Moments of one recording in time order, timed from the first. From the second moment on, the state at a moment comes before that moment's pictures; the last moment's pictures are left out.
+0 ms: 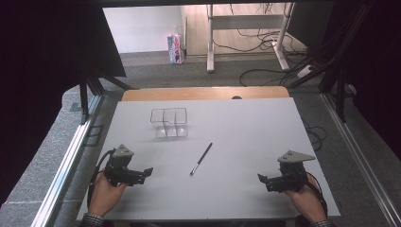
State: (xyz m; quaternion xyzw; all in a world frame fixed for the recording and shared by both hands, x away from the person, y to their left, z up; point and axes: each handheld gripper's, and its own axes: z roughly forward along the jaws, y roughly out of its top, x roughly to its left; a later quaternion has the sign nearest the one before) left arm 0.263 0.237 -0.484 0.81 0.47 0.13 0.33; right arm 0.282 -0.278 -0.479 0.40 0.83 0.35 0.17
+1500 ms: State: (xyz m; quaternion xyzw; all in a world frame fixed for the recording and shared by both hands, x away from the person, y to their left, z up) left arm 0.328 0.156 -0.461 0.88 0.41 0.08 0.24; right arm 0.287 -0.284 -0.479 0.41 0.83 0.33 0.18
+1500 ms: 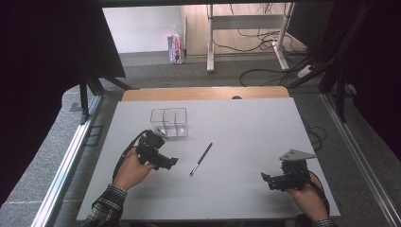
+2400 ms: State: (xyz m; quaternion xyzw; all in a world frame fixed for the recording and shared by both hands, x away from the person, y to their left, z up) left arm 0.358 0.093 -0.465 0.90 0.37 0.06 0.21; right arm 0.287 -0.284 -0.481 0.41 0.84 0.31 0.18
